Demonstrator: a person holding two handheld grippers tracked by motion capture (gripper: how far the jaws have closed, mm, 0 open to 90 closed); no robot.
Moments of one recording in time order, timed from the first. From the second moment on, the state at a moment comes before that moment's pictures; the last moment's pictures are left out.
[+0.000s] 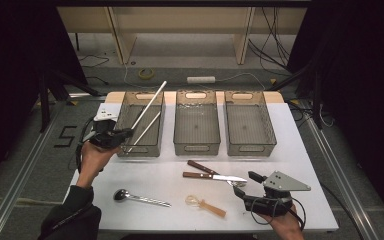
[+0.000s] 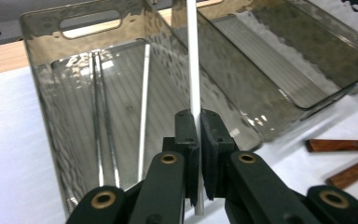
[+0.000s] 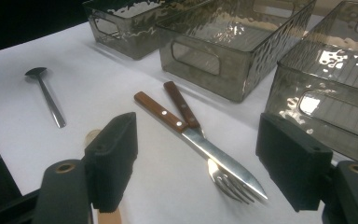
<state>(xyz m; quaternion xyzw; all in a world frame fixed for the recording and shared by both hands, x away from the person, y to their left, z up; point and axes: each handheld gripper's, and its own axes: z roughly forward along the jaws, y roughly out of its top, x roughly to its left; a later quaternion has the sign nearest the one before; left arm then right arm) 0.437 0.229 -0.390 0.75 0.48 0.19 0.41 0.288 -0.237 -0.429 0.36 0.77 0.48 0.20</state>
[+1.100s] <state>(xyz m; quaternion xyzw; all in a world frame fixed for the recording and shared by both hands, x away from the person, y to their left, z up) 0.468 0.246 -0.422 0.74 0.52 0.18 0.38 0.289 -0.236 -0.430 0.36 0.78 0.48 0.20</state>
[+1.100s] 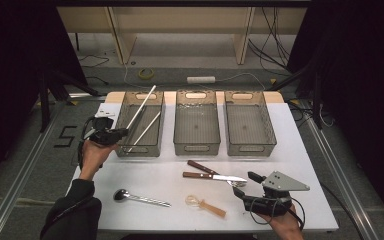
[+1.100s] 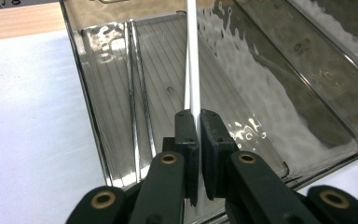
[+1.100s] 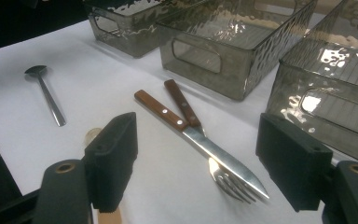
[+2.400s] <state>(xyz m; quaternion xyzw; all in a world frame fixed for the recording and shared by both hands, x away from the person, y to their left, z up) 0.475 0.243 -0.427 0.75 0.53 0.16 0.37 0.289 -0.236 -0.430 0.36 0.78 0.48 0.20</state>
